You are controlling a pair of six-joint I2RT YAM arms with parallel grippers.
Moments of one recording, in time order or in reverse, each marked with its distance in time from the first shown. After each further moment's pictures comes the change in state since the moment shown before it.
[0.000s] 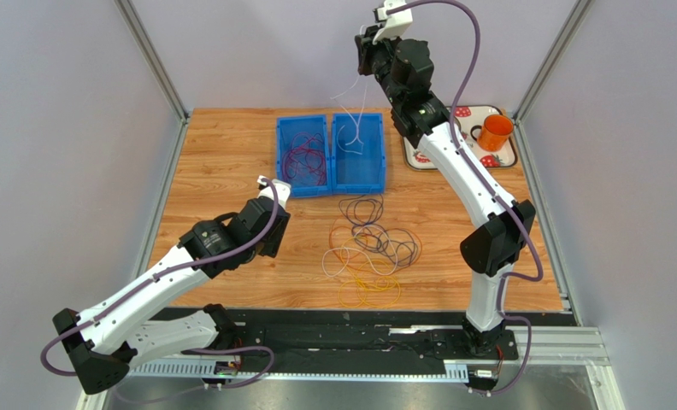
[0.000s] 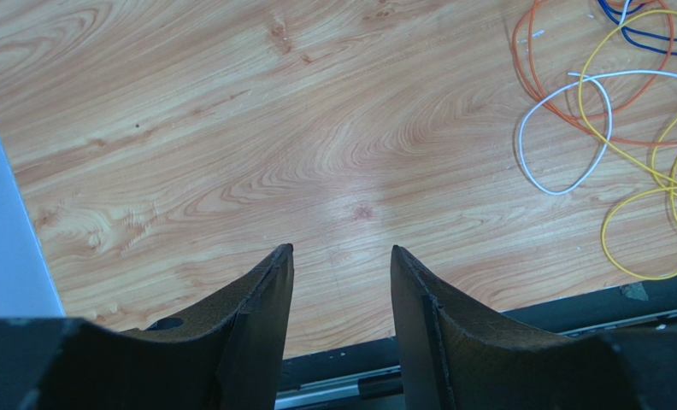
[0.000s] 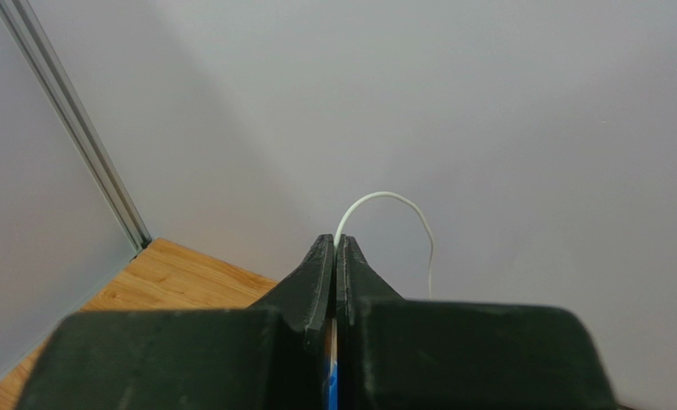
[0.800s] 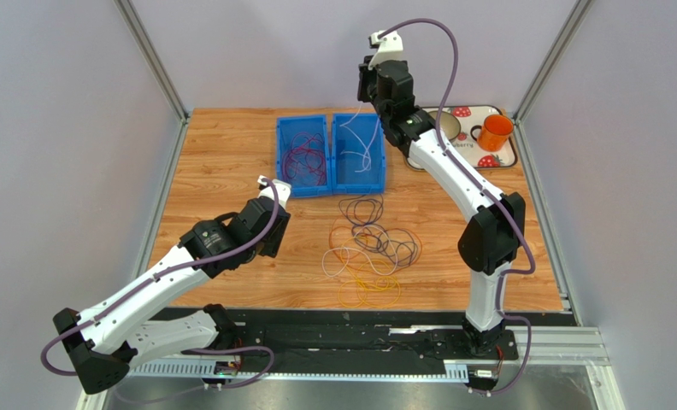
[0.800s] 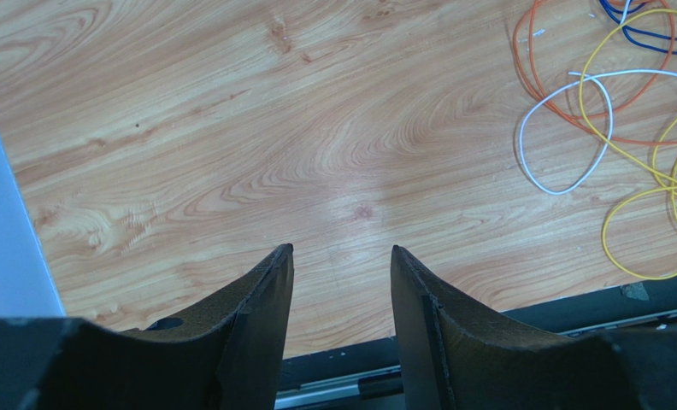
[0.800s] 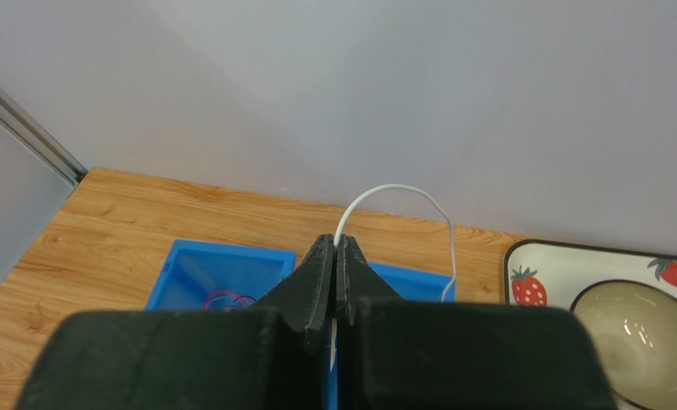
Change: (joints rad) left arm 0.000 0.003 0.000 0.000 0.000 0.000; right arm 0.000 0.017 -0.162 -0.070 0.145 0.108
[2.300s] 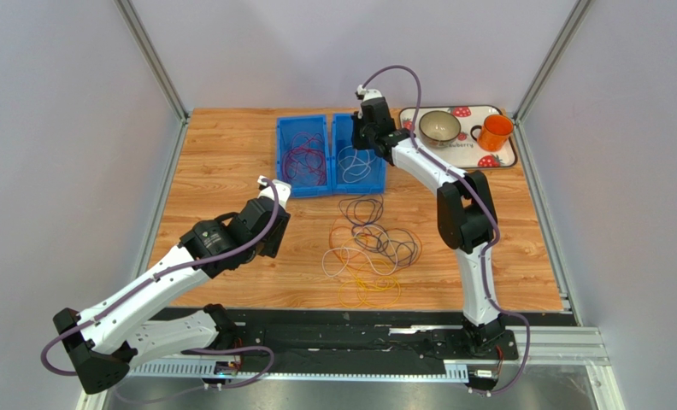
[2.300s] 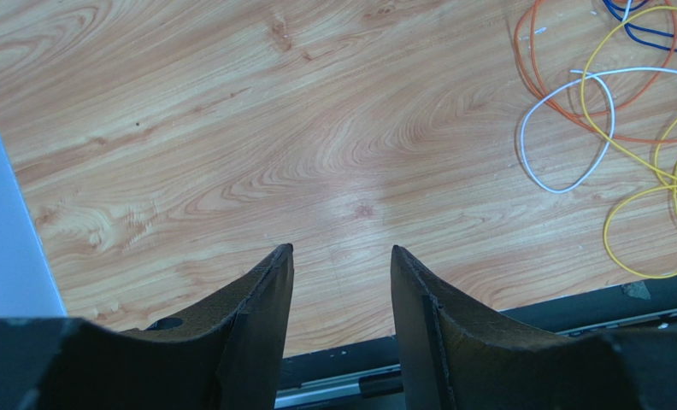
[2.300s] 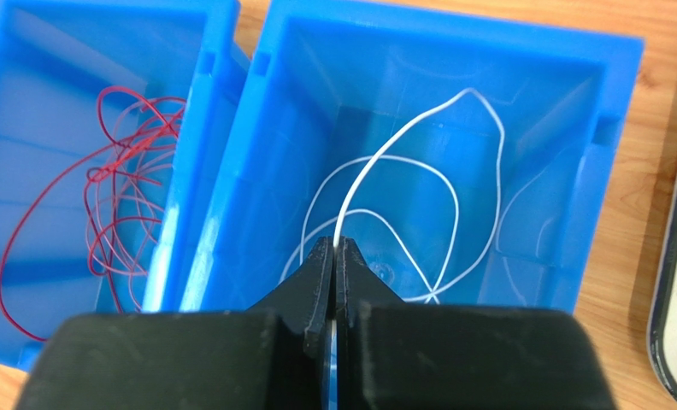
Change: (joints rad) left arm 0.000 0.000 0.000 -0.003 0.000 0.000; right arm -0.043 0.253 -0.084 -0.163 -0.219 0.154
